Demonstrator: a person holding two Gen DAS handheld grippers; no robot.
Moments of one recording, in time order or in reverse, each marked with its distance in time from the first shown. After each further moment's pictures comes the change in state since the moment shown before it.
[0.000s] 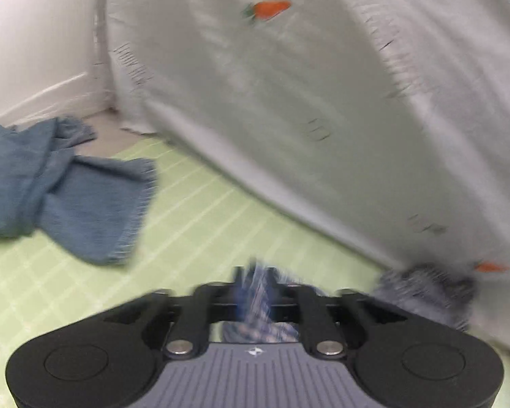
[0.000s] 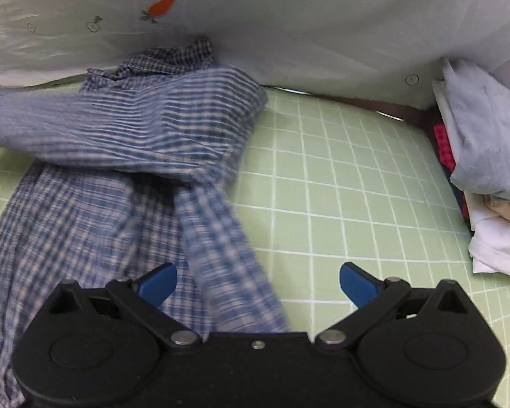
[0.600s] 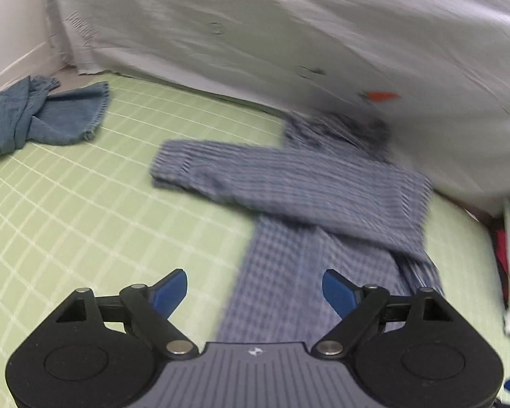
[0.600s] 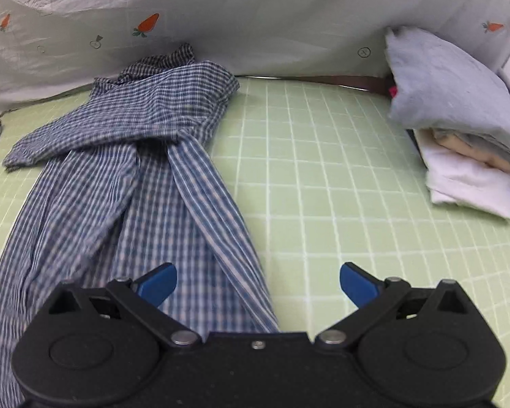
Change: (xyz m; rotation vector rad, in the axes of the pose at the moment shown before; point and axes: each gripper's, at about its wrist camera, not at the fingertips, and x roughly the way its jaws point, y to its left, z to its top) left arm -0.135 -0.038 -0.166 0.192 0.170 -0.139; right arm -0.071 -0.056 -0.078 0.091 -0.021 0.053
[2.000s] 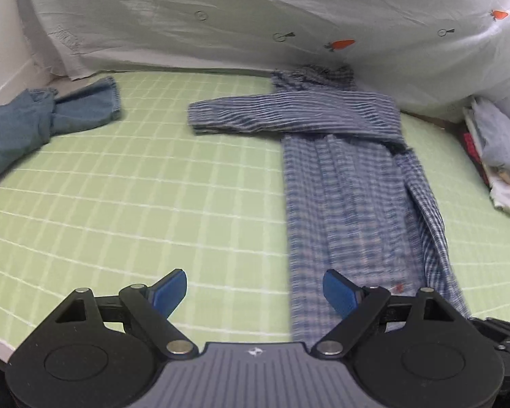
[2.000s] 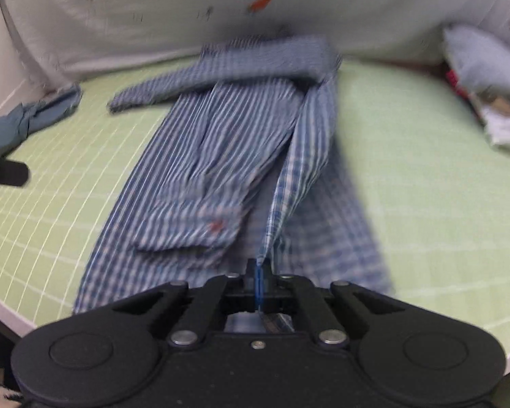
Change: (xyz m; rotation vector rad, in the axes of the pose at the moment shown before) left arm -0.082 0.090 -0.051 0.228 0.068 -0.067; right arm -0.050 0.168 -0.116 0.025 0.002 0.121
